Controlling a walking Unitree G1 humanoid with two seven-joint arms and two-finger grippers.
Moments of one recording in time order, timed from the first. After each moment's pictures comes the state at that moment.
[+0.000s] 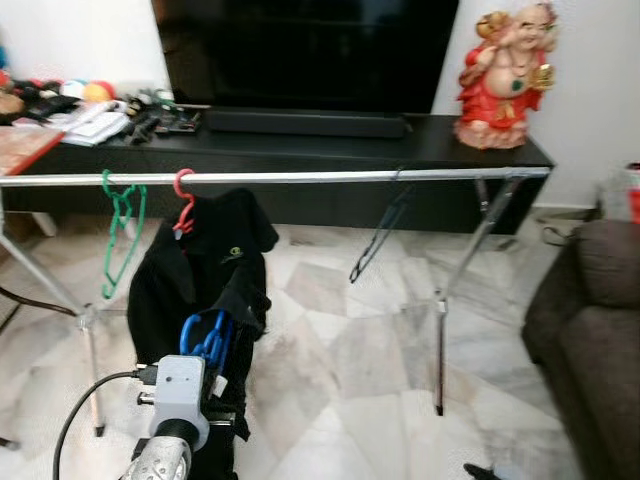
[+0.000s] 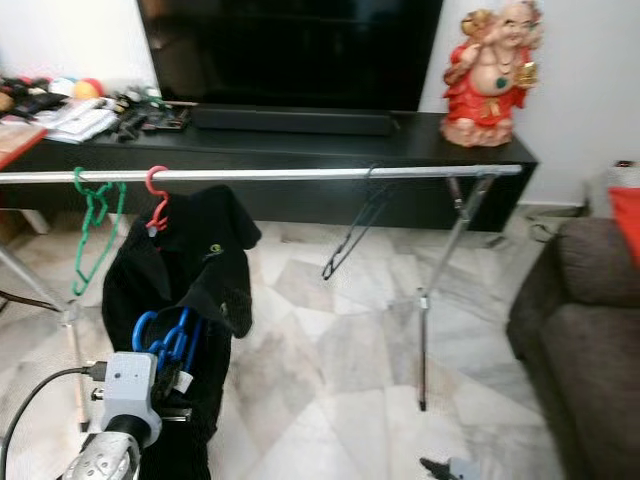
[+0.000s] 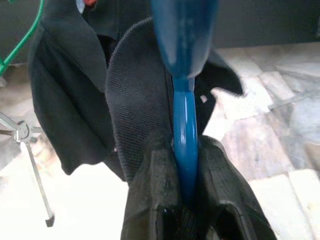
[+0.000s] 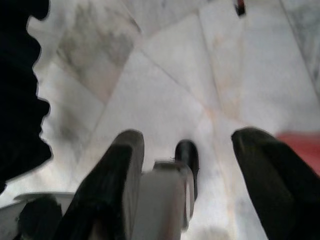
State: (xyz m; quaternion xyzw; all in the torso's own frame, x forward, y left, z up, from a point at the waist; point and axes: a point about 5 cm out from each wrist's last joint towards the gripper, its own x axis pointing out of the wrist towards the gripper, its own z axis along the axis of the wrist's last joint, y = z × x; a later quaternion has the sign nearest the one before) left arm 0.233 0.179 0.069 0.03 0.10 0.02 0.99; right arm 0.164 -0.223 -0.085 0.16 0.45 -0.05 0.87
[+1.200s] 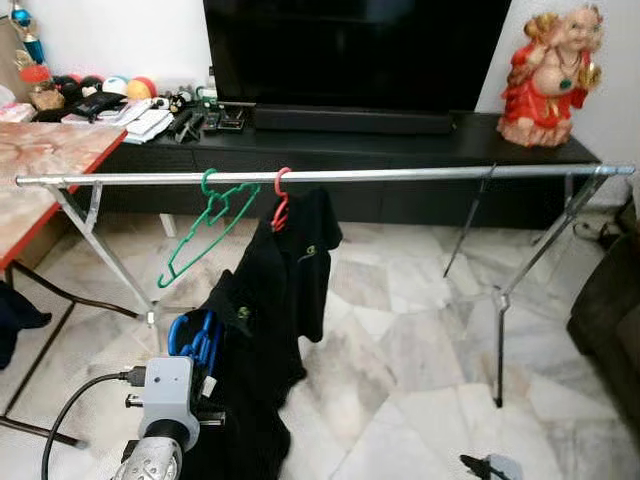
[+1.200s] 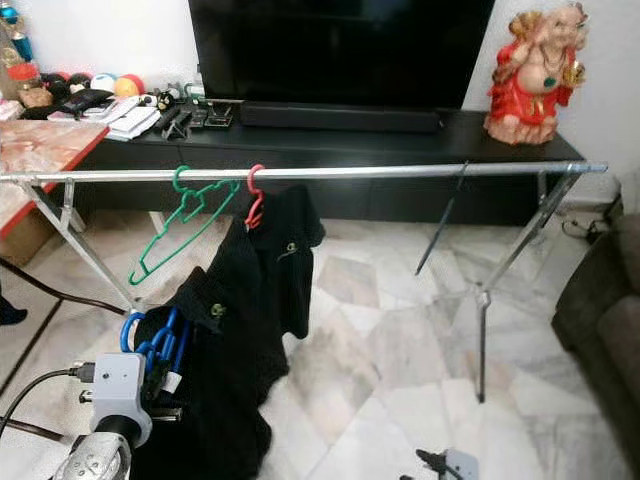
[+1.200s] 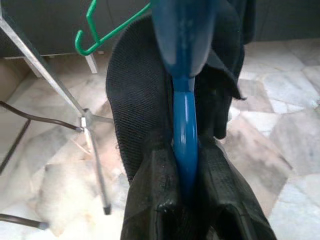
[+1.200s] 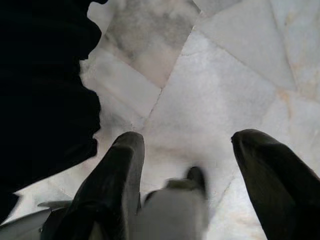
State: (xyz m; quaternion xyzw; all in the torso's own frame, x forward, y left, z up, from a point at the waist) left arm 0.231 0.185 0.067 0.03 0.11 0.03 0.99; right arm 0.178 -0.224 -0.078 0.16 0.44 -0.04 0.89
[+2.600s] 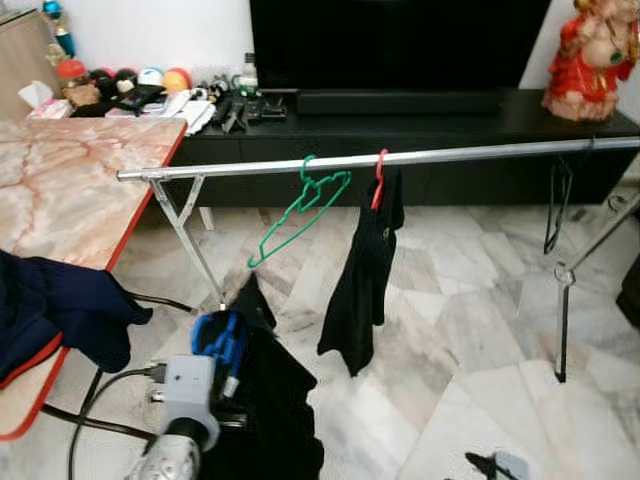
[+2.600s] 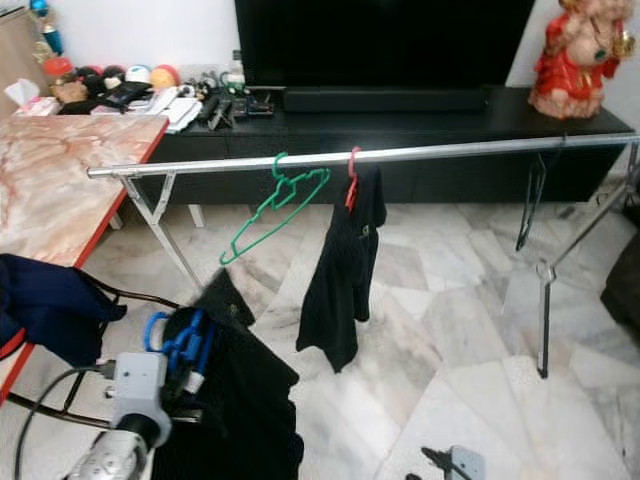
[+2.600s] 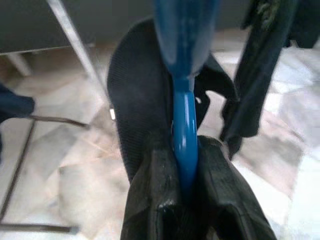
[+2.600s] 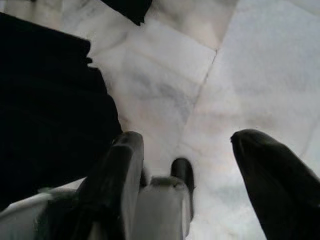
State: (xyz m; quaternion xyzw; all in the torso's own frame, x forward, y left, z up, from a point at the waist) left arm 0.230 0.168 0.064 0.01 0.11 -0.02 0.99; right arm 0.174 -0.226 -0.079 0.16 0.44 -0.05 0.88
